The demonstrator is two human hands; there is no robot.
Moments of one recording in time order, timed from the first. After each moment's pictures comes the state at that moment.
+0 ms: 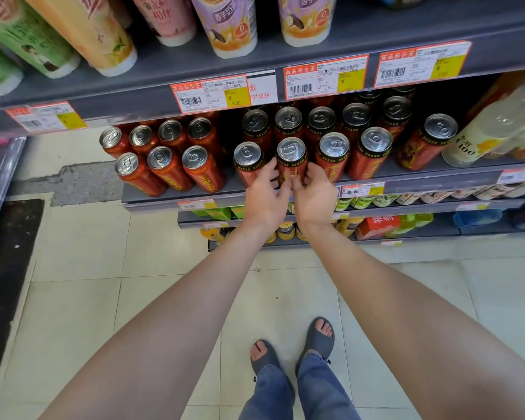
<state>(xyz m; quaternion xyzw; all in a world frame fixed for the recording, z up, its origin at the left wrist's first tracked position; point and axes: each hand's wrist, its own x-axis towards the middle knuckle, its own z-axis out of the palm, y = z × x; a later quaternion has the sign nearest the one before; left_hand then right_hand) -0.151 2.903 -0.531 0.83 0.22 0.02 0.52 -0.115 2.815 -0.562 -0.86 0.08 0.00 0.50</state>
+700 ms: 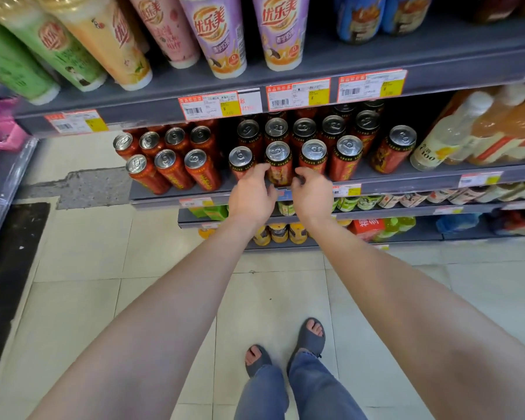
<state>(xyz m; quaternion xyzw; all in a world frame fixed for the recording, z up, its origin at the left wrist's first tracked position) -0.175 2.895 -0.480 0.95 0.16 0.02 0.27 -0.126 2.775 -0.525 -0.90 0.00 0.00 0.43</state>
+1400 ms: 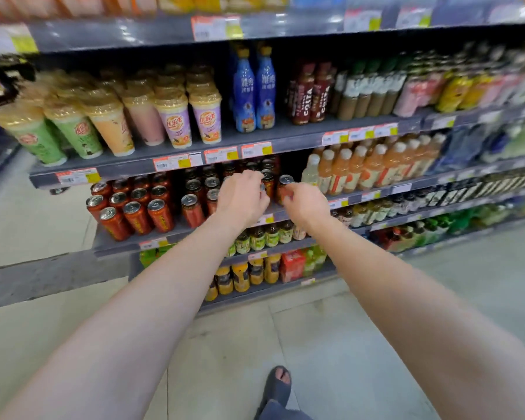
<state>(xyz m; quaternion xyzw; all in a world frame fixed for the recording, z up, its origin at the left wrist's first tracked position) -0.286 2.772 -0.301 0.98 -0.08 0.14 0.09 -0.277 2.612 -0.318 -0.97 -0.03 -0.04 0.23</state>
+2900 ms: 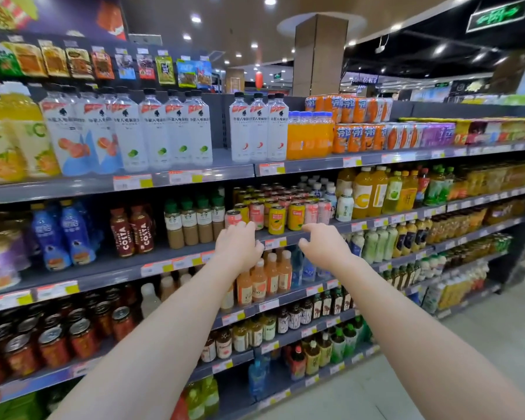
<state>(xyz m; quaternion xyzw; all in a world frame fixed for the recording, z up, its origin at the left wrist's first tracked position) -0.158 2.243 -0.161 0.97 -0.13 0.18 0.07 -0.205 2.041 -0.135 -0.97 0.00 -0.14 0.21</state>
